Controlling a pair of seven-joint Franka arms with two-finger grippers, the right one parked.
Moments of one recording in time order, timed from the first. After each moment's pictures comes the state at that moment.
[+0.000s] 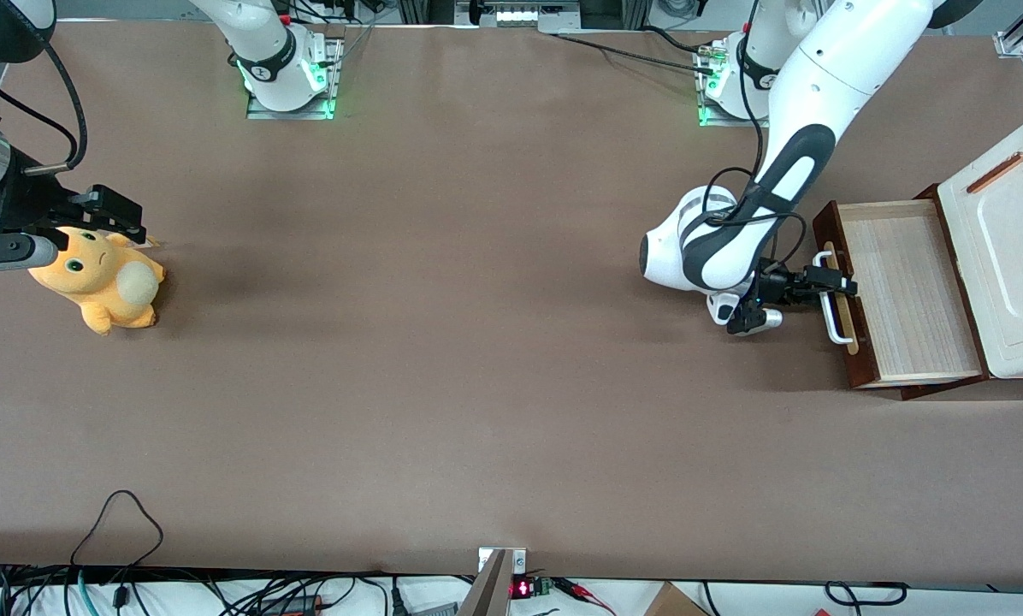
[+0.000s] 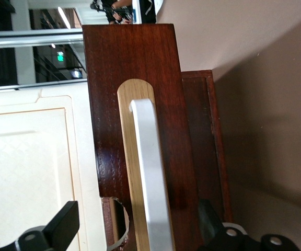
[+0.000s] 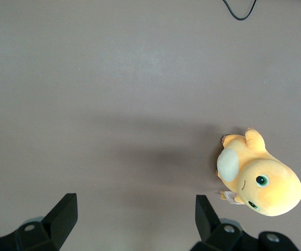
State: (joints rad) arm -0.04 0.64 -0.43 -1.98 1.37 1.37 -1.01
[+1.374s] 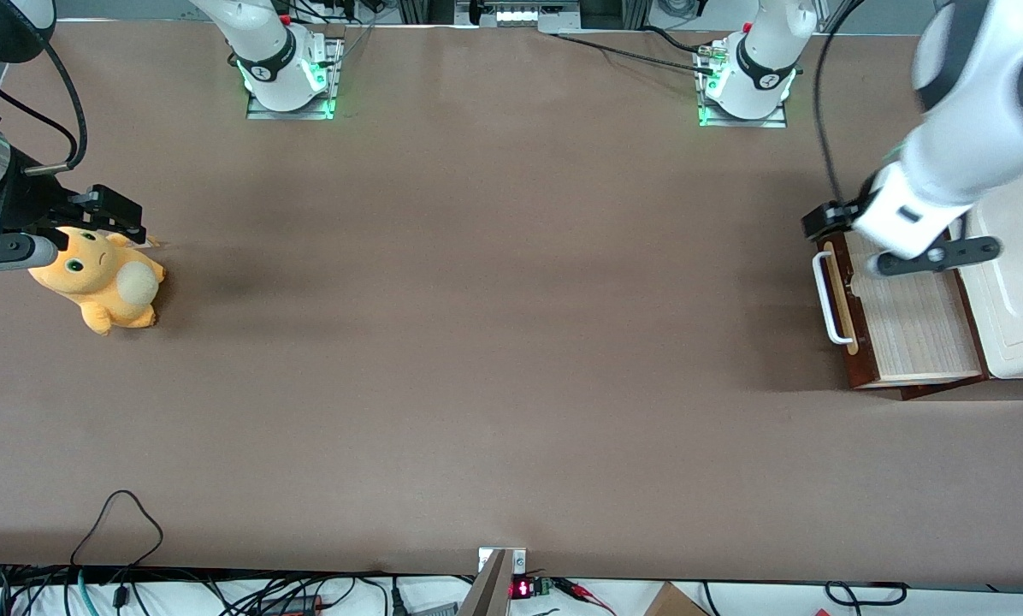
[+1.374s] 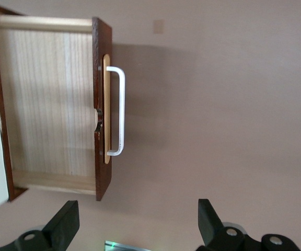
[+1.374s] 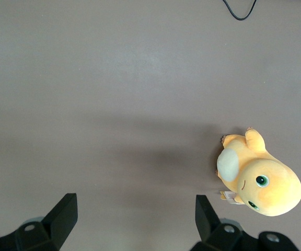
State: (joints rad) arm 0.00 0.05 -0.13 -1.67 0.06 1.55 -0.24
